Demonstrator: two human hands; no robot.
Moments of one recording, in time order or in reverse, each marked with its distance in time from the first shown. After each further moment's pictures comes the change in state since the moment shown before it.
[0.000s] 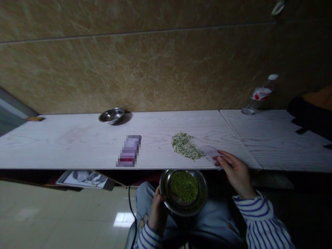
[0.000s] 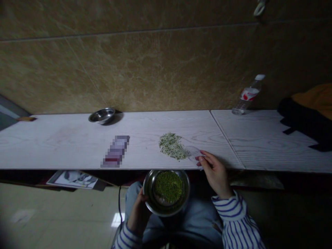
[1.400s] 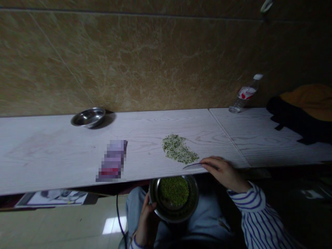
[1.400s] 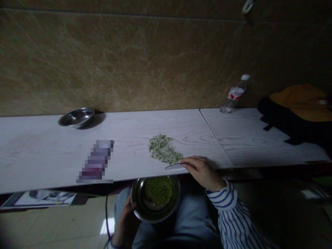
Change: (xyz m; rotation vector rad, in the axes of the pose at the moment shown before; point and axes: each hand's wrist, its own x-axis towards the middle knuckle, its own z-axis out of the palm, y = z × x) left_hand 0.014 0.008 -0.008 -0.080 -0.011 -0.075; right_hand 0.021 -0.006 -0.006 -0.502 -0.416 -0.350
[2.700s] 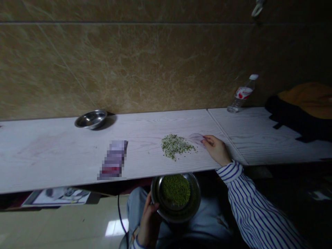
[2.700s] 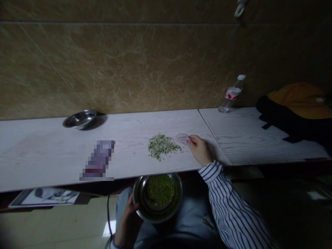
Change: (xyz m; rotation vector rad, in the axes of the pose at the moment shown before) left_hand -0.007 -0.008 0.001 0.020 -0.039 0.003; right_hand 0.060 0.049 0.011 0.224 0.386 0.269
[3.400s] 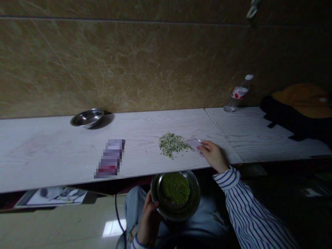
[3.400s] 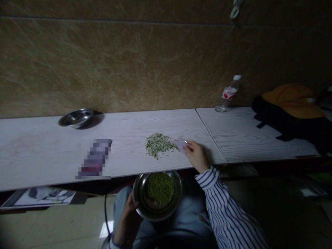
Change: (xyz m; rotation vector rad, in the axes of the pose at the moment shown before) left_hand -0.008 -0.002 0.008 0.053 -0.008 0.006; right_hand -0.031 0.000 0.001 0.071 -0.020 0.116
